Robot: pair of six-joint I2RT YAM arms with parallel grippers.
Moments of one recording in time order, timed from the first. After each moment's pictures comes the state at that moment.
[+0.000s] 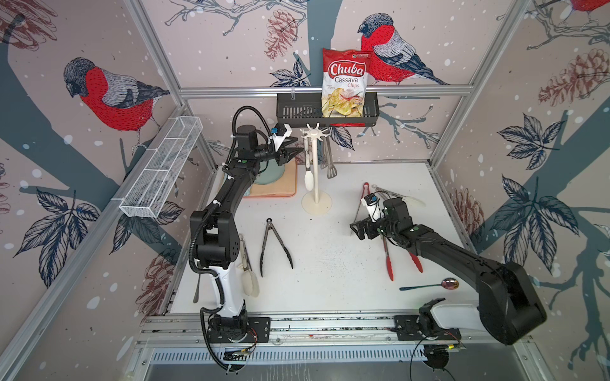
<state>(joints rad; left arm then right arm) -0.10 1.95 1.78 0.03 1.01 0.39 0.47 1.33 0.74 -0.10 -0.24 -0.02</state>
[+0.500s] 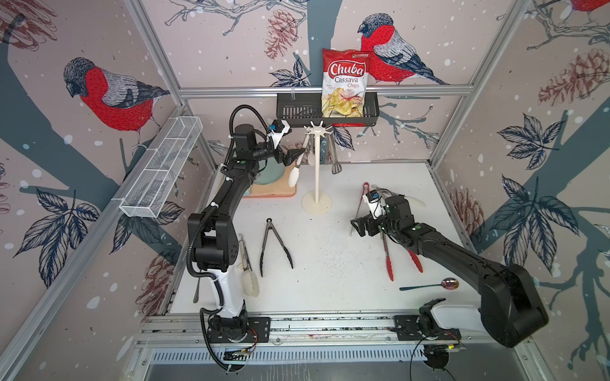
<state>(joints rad) -0.09 1.90 1.73 0.10 0.94 0.31 0.45 1.31 0.76 -0.10 -0.22 -0.01</state>
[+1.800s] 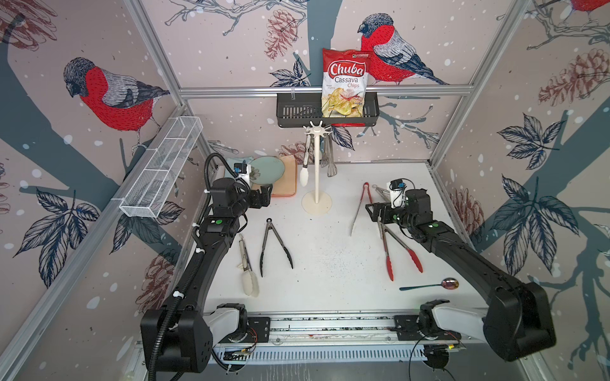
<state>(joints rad) -0.04 1.15 0.92 -0.17 0.25 -0.11 0.30 1.23 0.79 -0.13 -0.24 0.19</state>
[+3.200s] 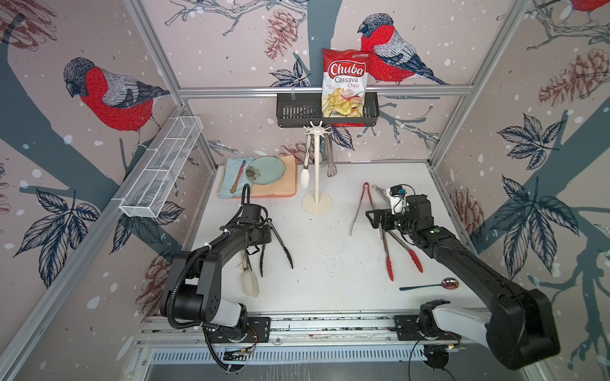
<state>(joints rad) -0.13 1.48 0.74 -0.35 0.04 -0.28 0.30 1.18 0.72 -0.14 -0.26 0.18</state>
